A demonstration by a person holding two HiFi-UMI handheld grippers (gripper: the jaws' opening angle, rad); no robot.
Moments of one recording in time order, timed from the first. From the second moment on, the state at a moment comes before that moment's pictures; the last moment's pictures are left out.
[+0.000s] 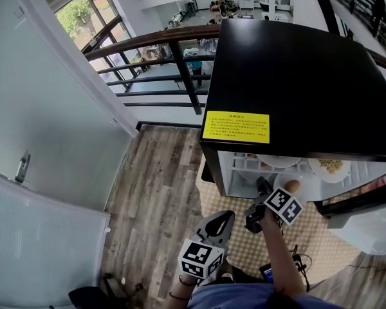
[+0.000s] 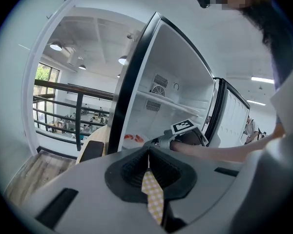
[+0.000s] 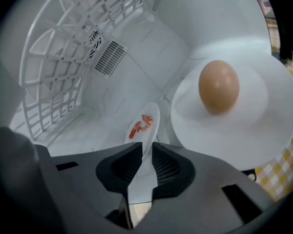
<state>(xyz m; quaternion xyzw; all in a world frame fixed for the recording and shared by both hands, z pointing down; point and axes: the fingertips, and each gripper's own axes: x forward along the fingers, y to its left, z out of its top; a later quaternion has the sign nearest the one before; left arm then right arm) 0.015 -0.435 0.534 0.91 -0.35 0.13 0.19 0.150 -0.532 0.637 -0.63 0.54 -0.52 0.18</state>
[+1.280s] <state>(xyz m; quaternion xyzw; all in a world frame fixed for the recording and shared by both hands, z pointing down) -0.011 -0.402 0.520 0.91 -0.36 0.13 0.17 0.133 -0.496 0.605 -0.53 0.54 -0.58 0.31</state>
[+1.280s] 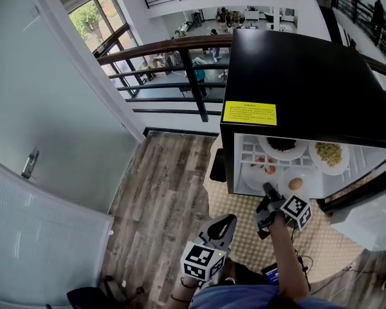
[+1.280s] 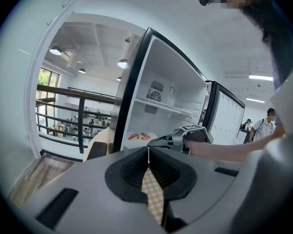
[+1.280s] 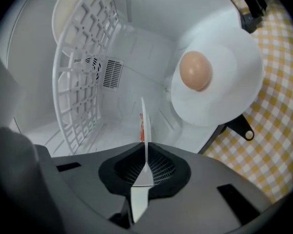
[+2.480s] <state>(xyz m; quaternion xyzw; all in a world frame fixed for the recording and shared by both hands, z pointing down) -0.049 -0.261 0.486 0.92 -0.35 0.09 0.13 0.075 -0.281 0.535 -0.48 0.60 -0.57 0.29</state>
